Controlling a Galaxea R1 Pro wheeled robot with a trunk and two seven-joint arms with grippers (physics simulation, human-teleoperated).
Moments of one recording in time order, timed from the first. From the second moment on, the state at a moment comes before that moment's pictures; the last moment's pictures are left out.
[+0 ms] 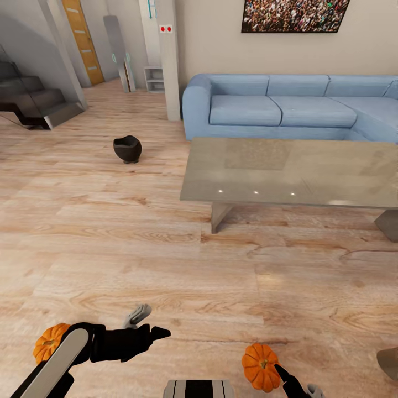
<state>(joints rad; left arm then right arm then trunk) -0.22 0.27 -0.27 -1.53 1.44 0.99 0.44 -0.39 -0.15 0.25 -0.09 -1.34 -0.01 0.54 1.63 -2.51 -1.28</state>
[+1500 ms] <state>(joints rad) -0.22 0.27 -0.27 -1.53 1.44 0.99 0.41 -0.39 -0.15 0.25 -0.09 -1.34 -0.01 0.54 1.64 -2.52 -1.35</state>
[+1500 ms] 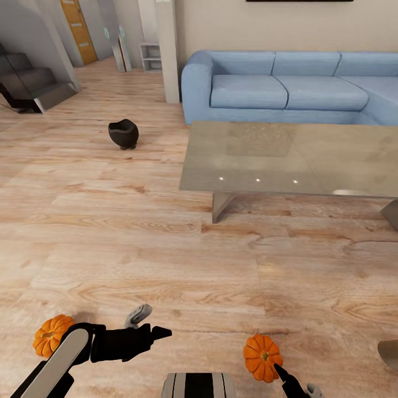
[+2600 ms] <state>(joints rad) -0.22 0.27 -0.27 -1.53 1.44 0.99 0.41 -0.39 -0.15 0.25 -0.09 -1.34 -0.01 0.54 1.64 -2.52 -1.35</state>
